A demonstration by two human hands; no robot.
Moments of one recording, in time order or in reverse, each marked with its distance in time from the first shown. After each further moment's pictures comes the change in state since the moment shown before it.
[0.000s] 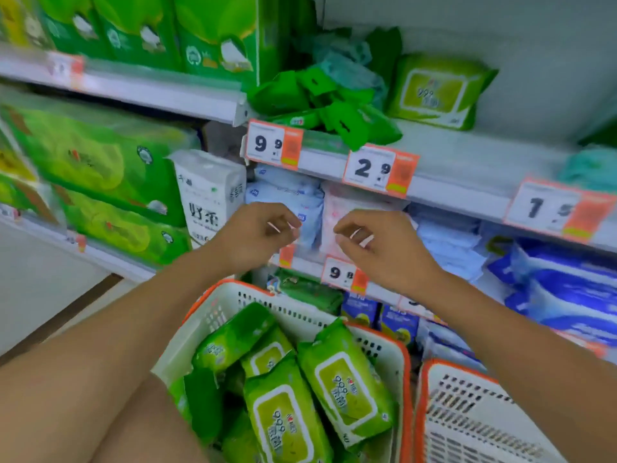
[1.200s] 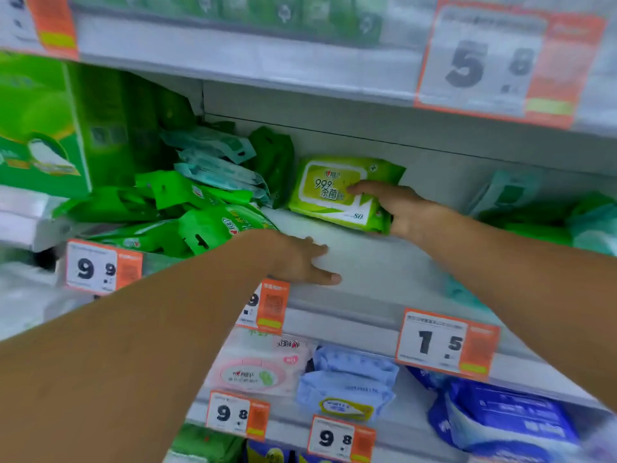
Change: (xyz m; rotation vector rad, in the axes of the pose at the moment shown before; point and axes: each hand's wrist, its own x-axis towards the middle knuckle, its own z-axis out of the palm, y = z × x) left_hand 0.224 0.179 0.069 0.644 -0.615 -0.004; right_hand 0.172 0.164 -0.203 0.704 0.408 0.805
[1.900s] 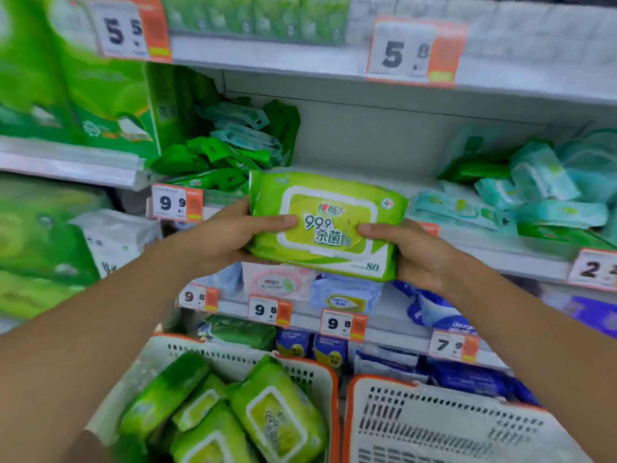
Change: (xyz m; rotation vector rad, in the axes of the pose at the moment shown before) left_hand -0.176 -0.014 0.077 -1.377 0.272 0.165; right_hand -0.244 0.070 -0.040 0.252 -0.445 0.060
